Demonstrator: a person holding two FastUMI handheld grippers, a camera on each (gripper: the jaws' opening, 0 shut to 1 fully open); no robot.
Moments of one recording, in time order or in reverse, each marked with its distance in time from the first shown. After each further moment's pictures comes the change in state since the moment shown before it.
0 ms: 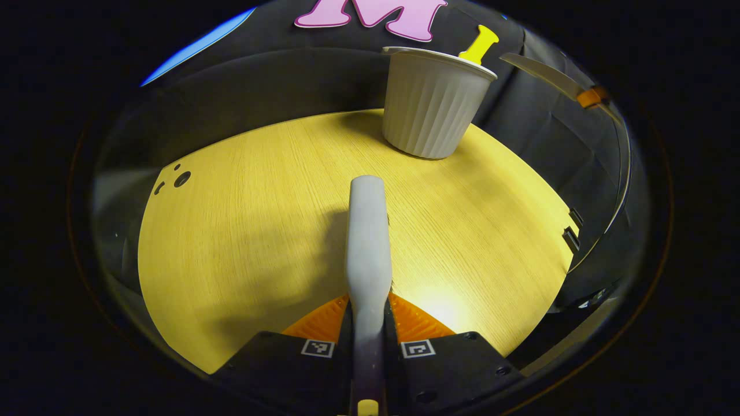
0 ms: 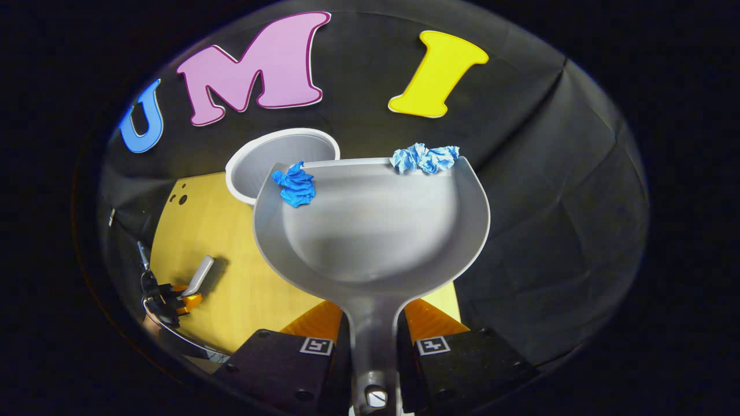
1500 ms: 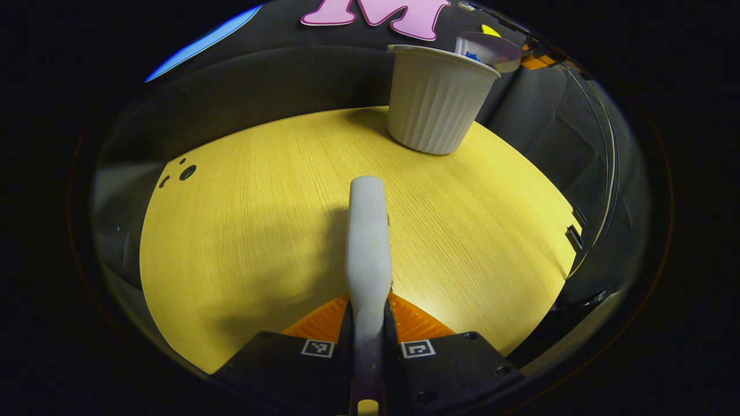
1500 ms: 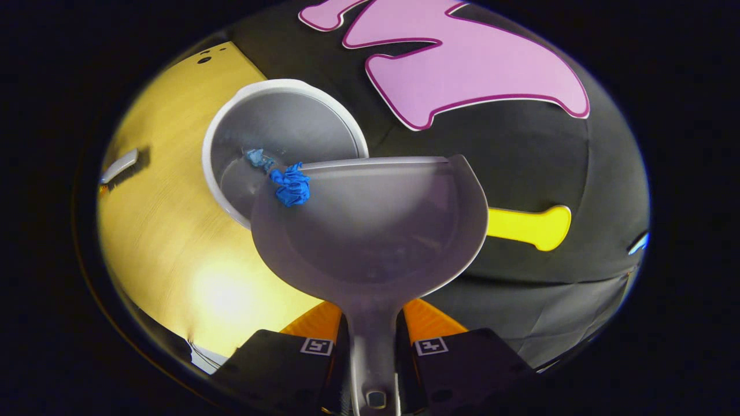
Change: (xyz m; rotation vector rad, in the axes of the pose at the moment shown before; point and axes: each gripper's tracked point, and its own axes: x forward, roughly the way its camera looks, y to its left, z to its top) left arm 0.000 0.003 -0.011 -0.027 -0.010 0.021; right arm 0.045 0.043 0.104 -0.873 0.038 -0.343
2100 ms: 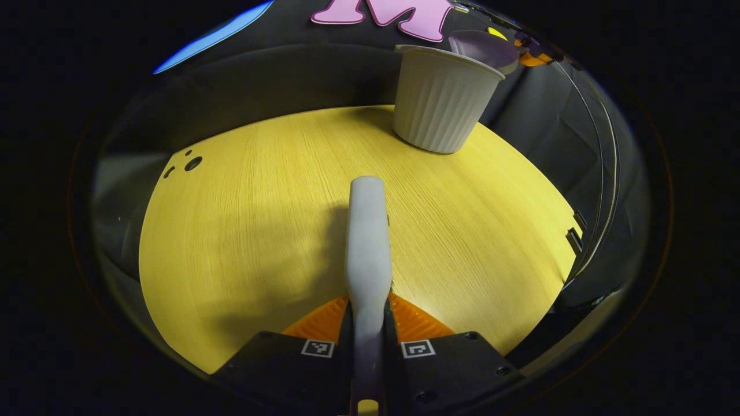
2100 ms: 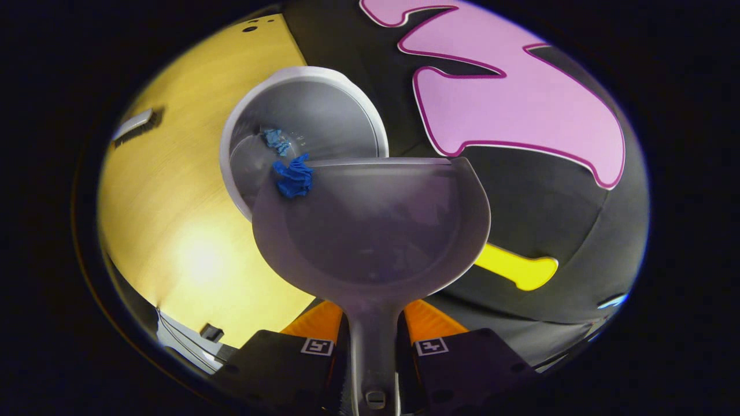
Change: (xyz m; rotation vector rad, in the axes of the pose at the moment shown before) left arm -0.003 0.001 -0.011 -0.024 -0.001 0.012; right arm -0.001 -0.001 0.032 -0.268 0.015 -0.043
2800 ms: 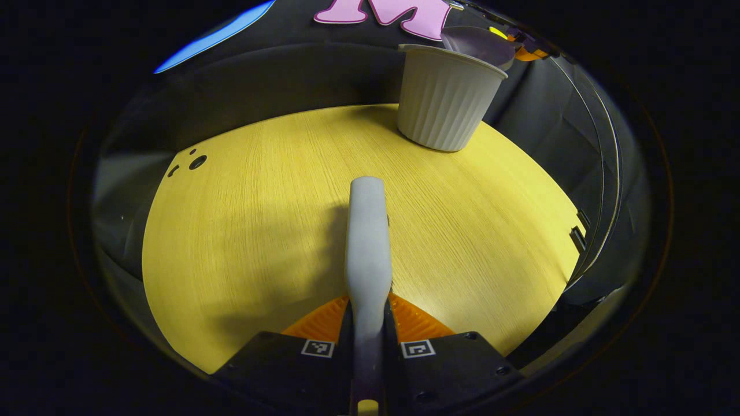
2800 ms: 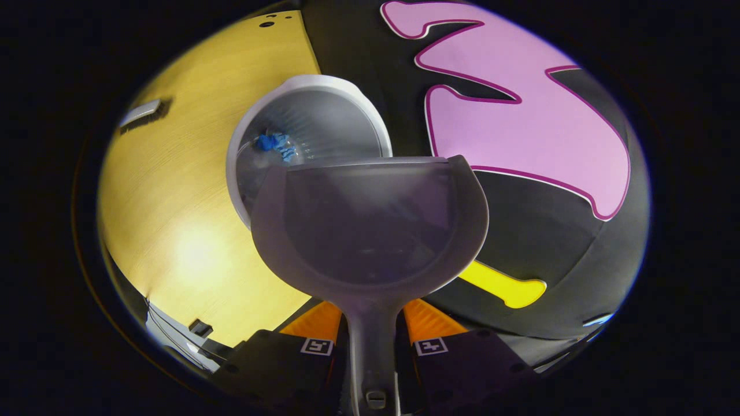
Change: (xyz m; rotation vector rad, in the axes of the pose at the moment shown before) left arm -0.001 0.004 -0.003 -0.001 0.000 0.020; right arm -0.004 -0.002 0.012 -0.004 -0.047 -0.010
